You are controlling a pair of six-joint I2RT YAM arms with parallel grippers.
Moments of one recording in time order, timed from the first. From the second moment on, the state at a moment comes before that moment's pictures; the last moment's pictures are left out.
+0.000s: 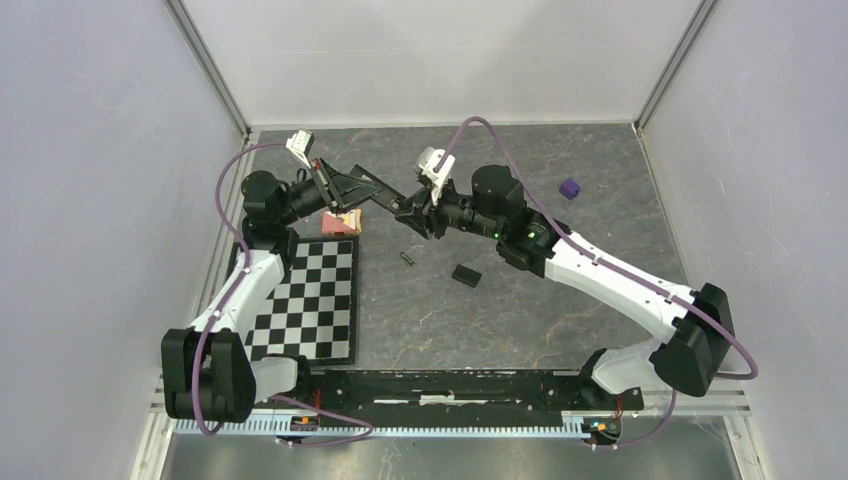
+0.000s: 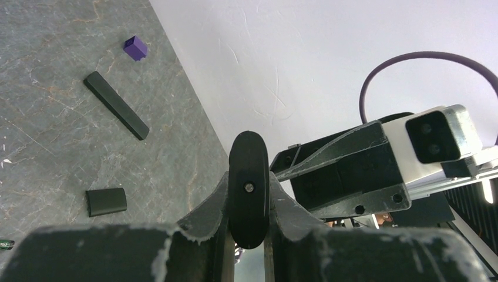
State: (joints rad) left arm -0.06 1.22 0.78 0.58 1.00 -1.21; right arm 0.86 1.39 1.20 0.03 -0.28 -0.09
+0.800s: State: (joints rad) left arm -0.06 1.21 0.78 0.64 0.94 -1.21; right arm 0.76 1.32 1.15 0.08 -0.07 0.82
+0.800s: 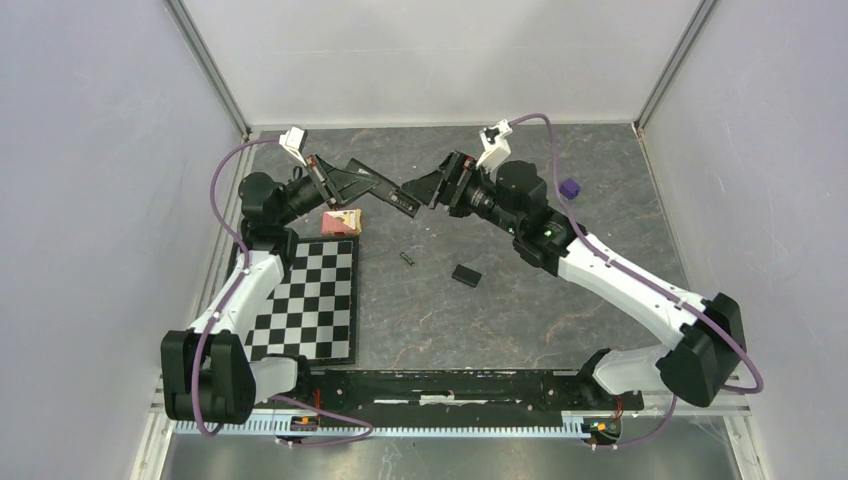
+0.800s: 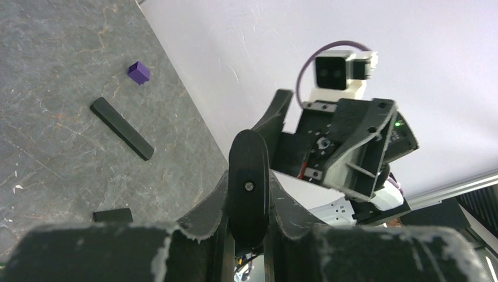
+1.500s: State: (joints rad) left arm -0.06 1.20 0.78 0.66 0.92 -1.21; right arm 0.75 1.46 1.09 0.31 -0.26 1.13
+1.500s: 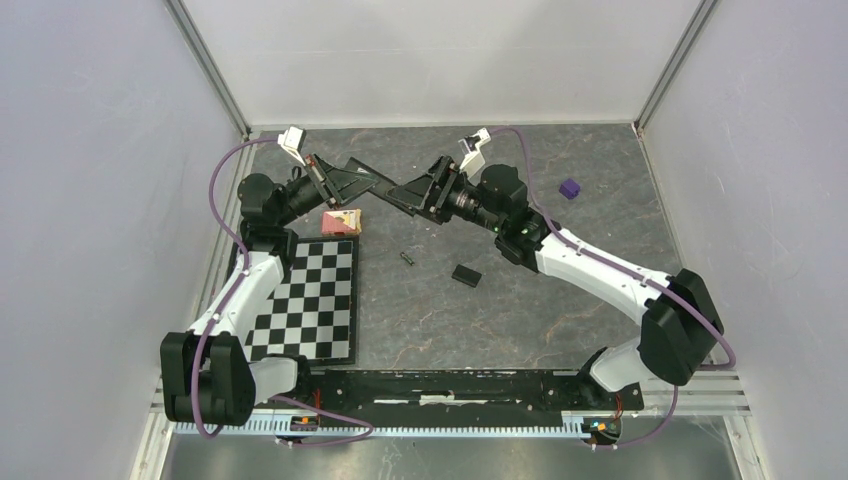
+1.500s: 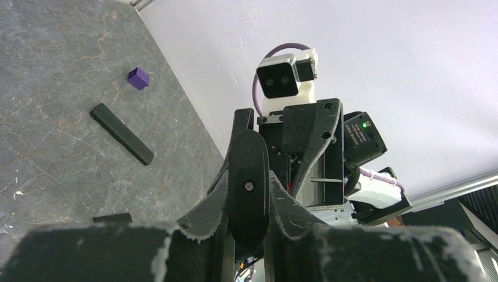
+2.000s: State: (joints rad) left arm -0.06 1.20 0.78 0.66 0.95 -1.21; right arm 0.74 1.49 1.09 0.35 -0.32 1.16
